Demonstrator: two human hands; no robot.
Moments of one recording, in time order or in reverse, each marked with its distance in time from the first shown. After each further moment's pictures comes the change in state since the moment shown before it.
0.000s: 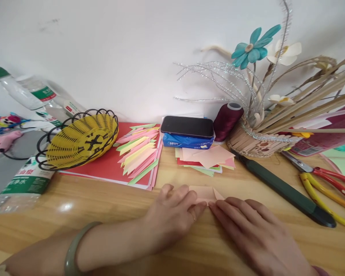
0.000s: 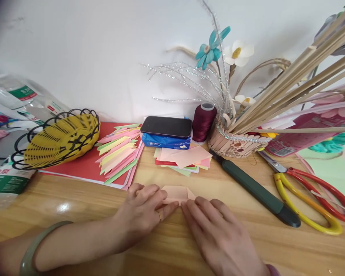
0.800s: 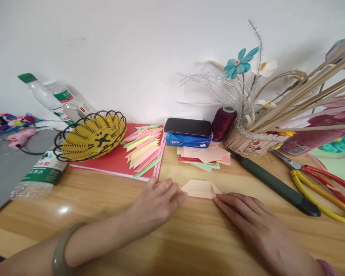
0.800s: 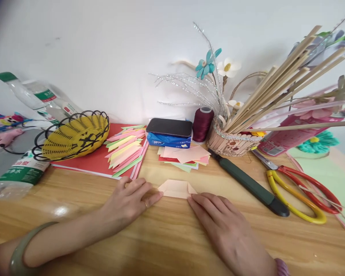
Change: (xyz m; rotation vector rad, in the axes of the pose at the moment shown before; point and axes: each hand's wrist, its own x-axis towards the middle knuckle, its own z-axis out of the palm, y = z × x) left_hand -0.024 -0.021 -0.024 0.097 0.003 0.062; right_hand -0.023 0.011 -0.006 0.088 -0.181 -0.005
